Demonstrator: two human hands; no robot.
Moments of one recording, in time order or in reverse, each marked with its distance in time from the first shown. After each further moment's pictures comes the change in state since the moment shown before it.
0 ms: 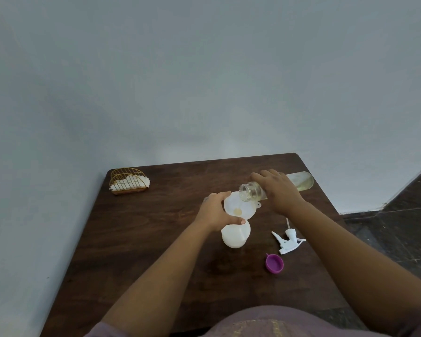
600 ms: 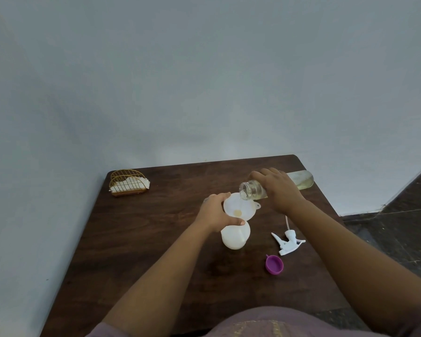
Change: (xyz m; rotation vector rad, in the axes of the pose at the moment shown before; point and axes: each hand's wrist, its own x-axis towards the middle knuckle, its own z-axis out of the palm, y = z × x) left_hand 0.000 0.001 -0.001 0.009 0.001 -0.008; right_hand 0.002 0.001 -0.005 -0.014 0.017 0.006
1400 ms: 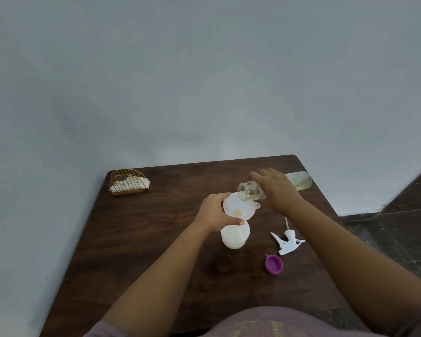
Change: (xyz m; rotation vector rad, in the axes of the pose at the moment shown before) left_hand -0.001 -0.001 0.000 -0.019 0.004 0.012; right_hand -0.001 -0.003 0.001 0.001 -0.014 -0.007
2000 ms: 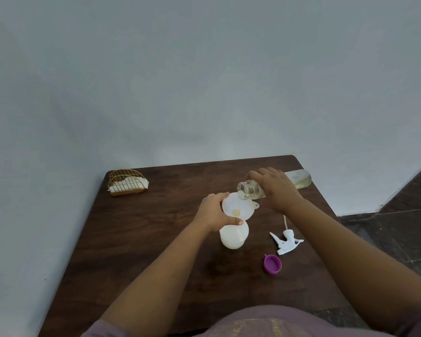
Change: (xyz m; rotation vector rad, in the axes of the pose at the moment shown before) left_hand 0.001 -0.001 0.000 0.018 -0.003 0.001; right_hand 0.001 0.001 -0.003 -0.014 0.010 -0.007
